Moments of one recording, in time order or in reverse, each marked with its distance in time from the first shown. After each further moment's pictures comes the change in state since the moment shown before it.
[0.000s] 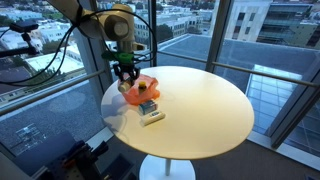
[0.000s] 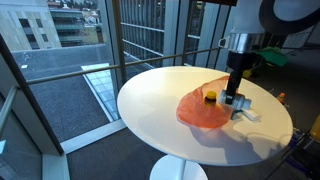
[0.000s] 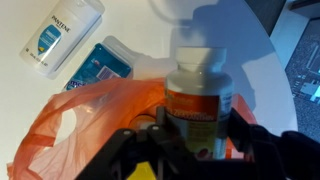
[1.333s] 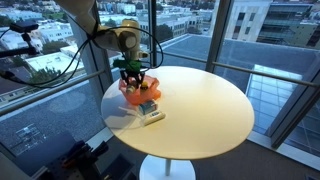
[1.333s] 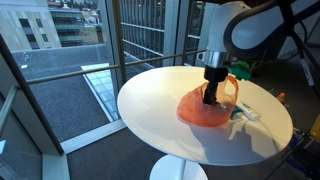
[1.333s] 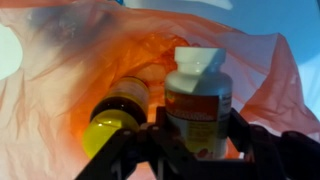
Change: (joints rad) arm 0.015 0.250 0.017 0.185 -0.027 0.082 -0.036
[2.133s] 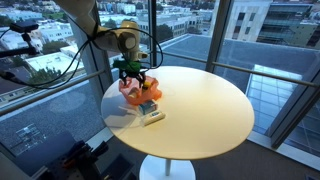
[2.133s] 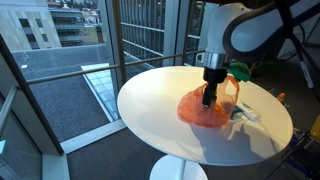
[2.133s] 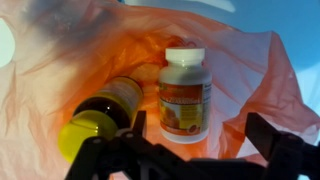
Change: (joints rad) arm 0.004 0.008 0.003 0.001 -0.012 0.006 0.000
